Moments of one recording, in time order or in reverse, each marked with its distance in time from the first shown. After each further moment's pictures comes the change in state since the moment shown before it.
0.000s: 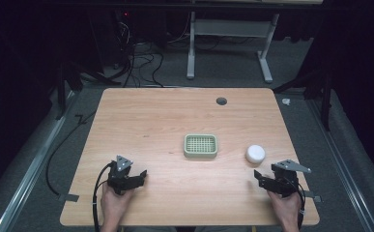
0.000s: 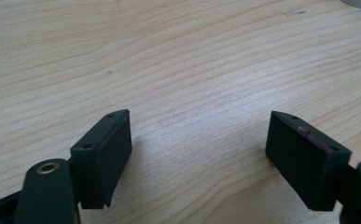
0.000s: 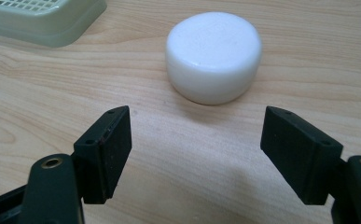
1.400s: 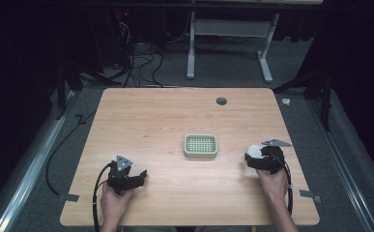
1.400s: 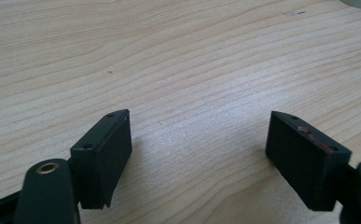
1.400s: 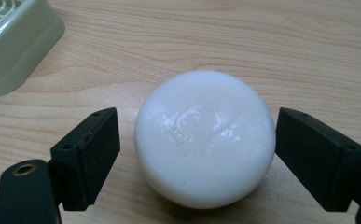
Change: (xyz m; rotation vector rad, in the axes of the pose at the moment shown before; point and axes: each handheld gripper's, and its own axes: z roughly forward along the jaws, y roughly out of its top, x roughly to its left) left arm 0.000 0.000 0.000 0.000 0.000 0.000; right arm -0.004 0.048 0.058 0.081 -0.051 0.010
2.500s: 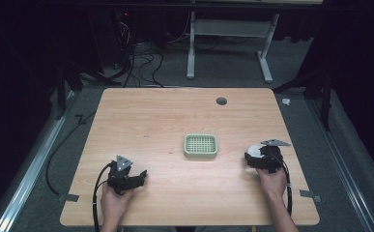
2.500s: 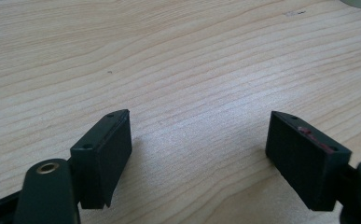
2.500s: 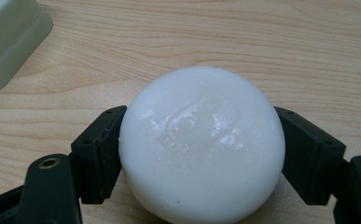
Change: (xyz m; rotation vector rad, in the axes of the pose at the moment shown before) left arm 0.000 0.000 0.000 -0.001 0.001 -0.001; right arm -0.004 -0.003 0.012 0.007 0.008 0.021
